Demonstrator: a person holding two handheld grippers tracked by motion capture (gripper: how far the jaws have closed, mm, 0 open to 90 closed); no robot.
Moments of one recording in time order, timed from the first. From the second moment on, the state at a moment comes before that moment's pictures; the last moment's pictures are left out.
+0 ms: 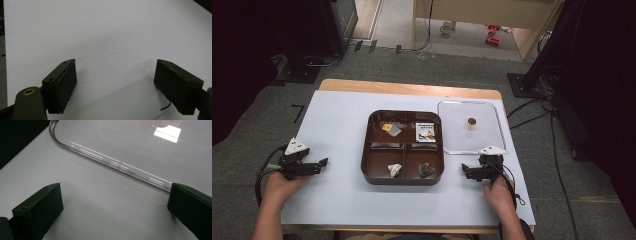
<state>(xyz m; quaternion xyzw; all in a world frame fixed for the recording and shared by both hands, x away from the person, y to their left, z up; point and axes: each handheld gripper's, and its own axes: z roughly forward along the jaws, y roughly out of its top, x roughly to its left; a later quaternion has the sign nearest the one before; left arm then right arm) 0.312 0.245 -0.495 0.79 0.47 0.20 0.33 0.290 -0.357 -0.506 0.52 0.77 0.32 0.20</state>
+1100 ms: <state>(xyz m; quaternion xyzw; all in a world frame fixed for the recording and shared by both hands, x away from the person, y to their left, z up) 0.319 0.234 -0.486 0.79 0.51 0.19 0.29 0.290 -0.357 -0.506 0.52 0.77 0.32 0.20</state>
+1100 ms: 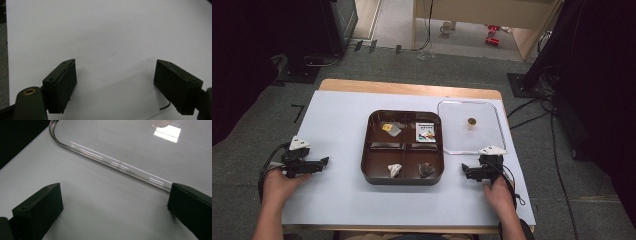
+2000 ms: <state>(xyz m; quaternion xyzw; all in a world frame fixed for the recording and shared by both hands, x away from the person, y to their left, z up) 0.319 0.200 -0.445 0.79 0.50 0.15 0.33 0.290 -0.357 -0.506 0.51 0.77 0.32 0.20</state>
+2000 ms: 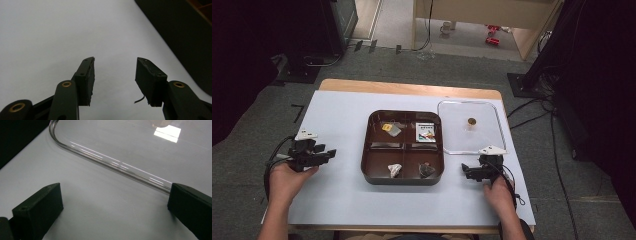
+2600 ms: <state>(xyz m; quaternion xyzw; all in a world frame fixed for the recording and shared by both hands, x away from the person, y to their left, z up) 0.318 0.165 -0.424 0.80 0.45 0.15 0.36 0.290 -0.357 -0.506 0.51 0.77 0.32 0.20</state>
